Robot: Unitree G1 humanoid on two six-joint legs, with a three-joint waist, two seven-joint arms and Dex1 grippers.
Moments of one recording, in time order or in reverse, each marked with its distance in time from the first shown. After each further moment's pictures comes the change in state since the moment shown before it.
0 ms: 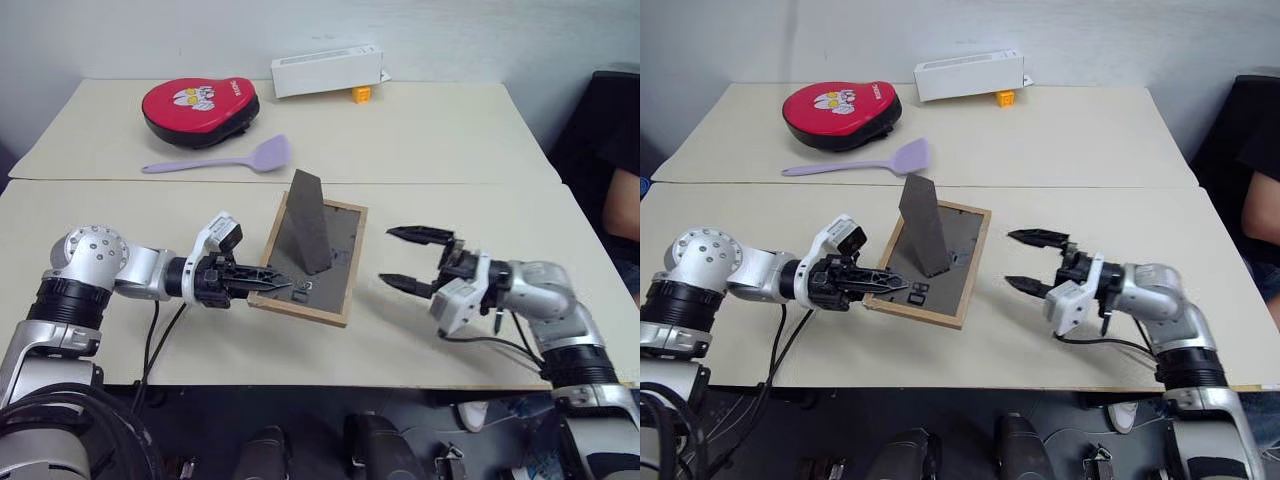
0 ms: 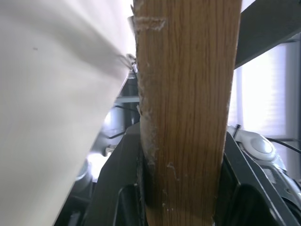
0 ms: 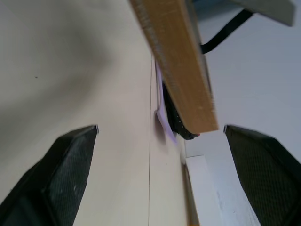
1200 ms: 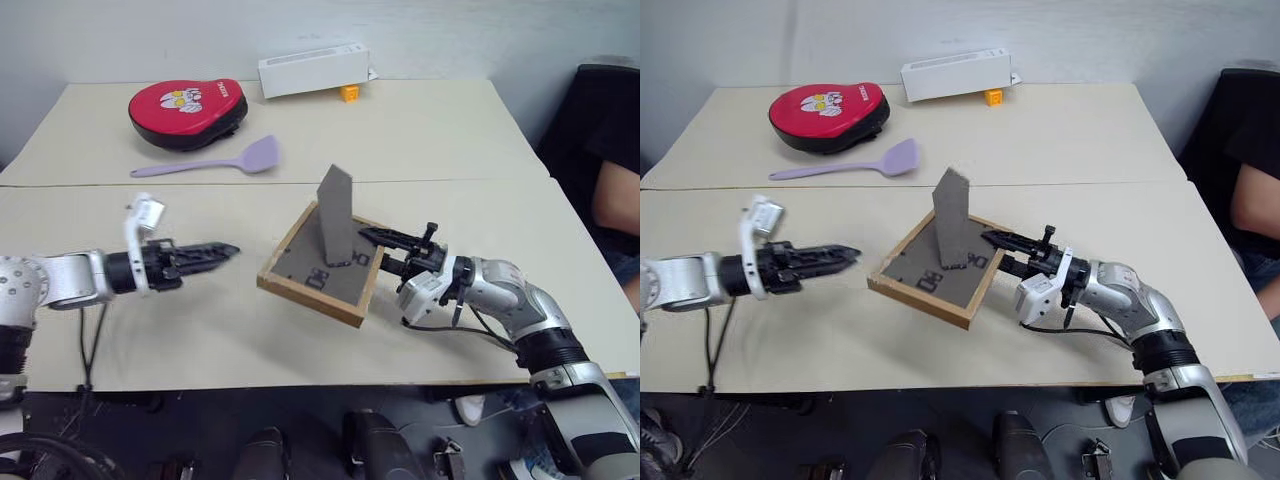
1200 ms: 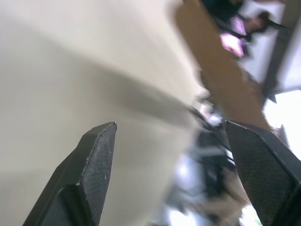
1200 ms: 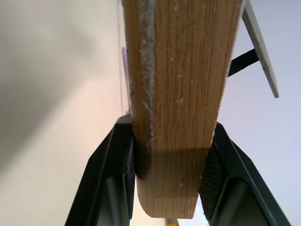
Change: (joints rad) left arm 0.322 0.210 0.297 -0.181 0.097 -0.499 0.158; right arm -0.082 0.010 0.173 0.089 -0.100 0.029 -0.398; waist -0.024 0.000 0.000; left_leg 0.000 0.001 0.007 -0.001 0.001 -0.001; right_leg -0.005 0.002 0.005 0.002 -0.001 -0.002
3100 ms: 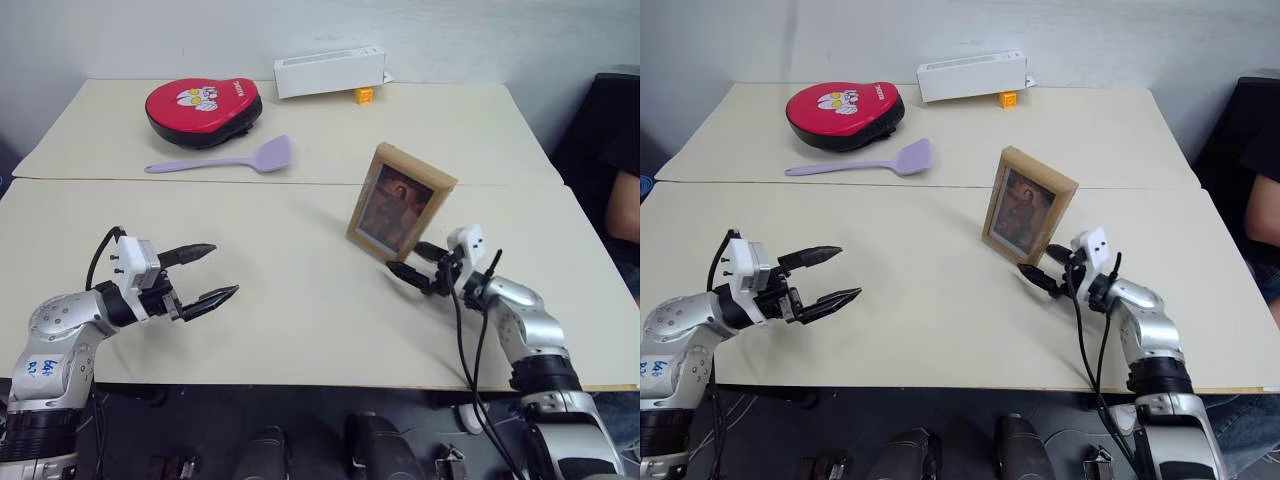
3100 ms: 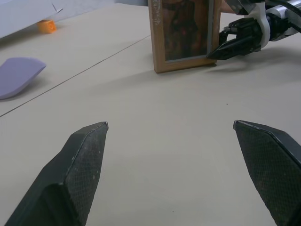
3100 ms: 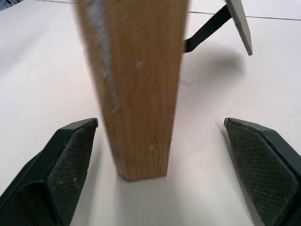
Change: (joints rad) left arm 0.351 -0.331 0.179 -0.270 0.865 -0.967 -0.417; right arm 0.153 0.113 -0.253 -0.060 0.837 1.277 0.591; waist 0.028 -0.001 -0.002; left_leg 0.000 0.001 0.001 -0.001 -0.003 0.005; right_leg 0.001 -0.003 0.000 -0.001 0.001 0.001
